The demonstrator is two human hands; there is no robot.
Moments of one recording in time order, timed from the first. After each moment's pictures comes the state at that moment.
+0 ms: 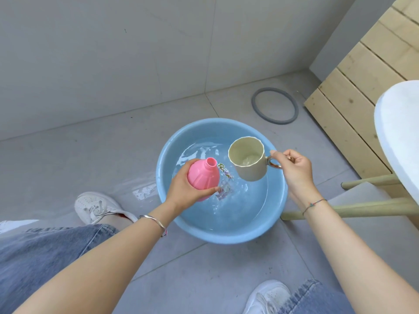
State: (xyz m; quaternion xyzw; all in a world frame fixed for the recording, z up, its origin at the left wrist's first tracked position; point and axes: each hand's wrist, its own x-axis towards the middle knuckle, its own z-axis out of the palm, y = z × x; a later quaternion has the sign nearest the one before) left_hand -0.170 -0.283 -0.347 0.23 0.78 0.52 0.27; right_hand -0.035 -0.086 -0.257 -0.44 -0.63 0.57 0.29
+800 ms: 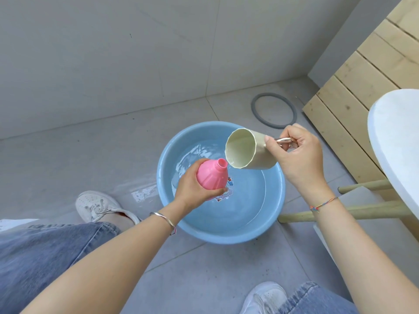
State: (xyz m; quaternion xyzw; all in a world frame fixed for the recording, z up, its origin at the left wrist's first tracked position) left_hand -0.158 -0.269 -0.339 0.23 0.79 0.51 0.26; right_hand -0.043 -0.100 -0.200 -0.28 -0.84 0.32 0.33
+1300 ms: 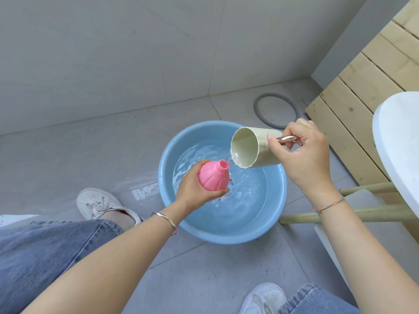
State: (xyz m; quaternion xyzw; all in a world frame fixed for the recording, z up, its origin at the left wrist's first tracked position) left_hand -0.156 -0.270 -0.342 0.23 0.80 0.50 0.26; right_hand -0.044 -0.101 -0.190 -0.24 -0.88 0.24 0.34
